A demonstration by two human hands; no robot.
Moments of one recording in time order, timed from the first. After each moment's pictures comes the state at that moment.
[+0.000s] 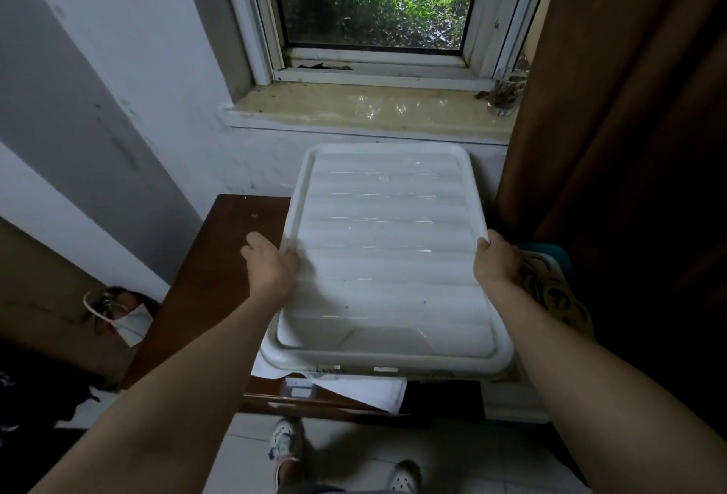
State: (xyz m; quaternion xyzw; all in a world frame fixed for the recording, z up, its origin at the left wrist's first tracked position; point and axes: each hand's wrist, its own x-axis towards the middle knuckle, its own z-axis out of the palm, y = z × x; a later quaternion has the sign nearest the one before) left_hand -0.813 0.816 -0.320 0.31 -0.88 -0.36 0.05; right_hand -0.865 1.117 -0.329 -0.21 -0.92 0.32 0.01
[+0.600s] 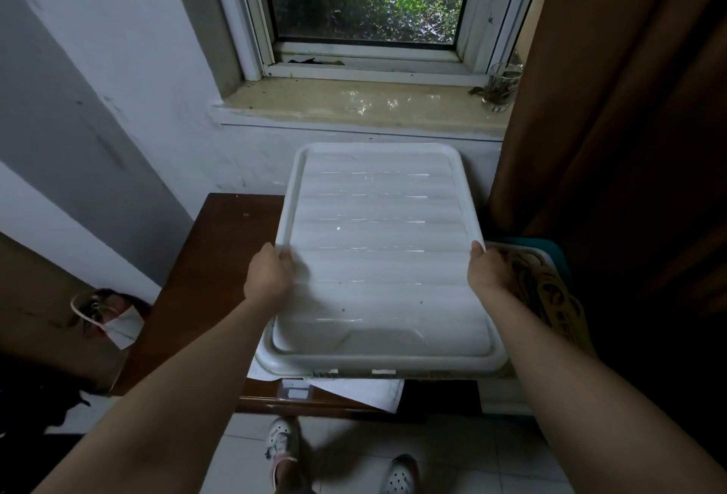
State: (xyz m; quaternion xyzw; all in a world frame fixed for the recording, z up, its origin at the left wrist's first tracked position) left_hand -0.825 0.804 -0.344 0.28 -0.89 -0.35 -0.01; right_hand -0.856 1.111 -0.333 -0.30 -0.89 0.34 -0.08
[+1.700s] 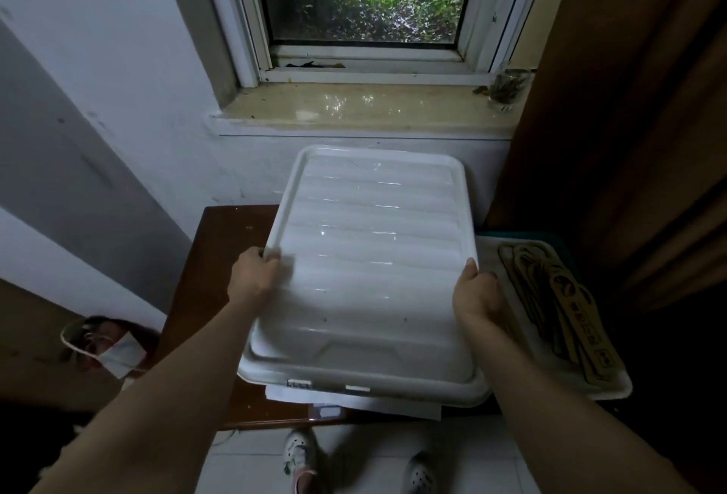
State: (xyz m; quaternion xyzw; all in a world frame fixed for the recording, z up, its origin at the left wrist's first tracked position) left_hand -0.856 0.722 -0.336 0.26 -0.89 -0.38 -0.03; right_hand -0.832 1.019 -0.335 -0.40 -0.86 0.31 -0.01
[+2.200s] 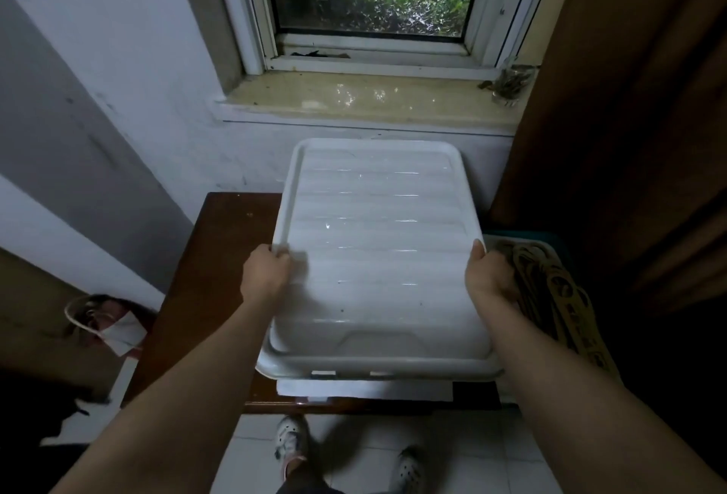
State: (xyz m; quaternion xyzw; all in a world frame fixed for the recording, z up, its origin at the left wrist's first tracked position) left_hand -0.834 0.762 -0.340 0.30 -0.87 -0.39 -0.02; right_hand -0.846 1.058 -0.323 -0.32 -0.90 0.28 -0.04
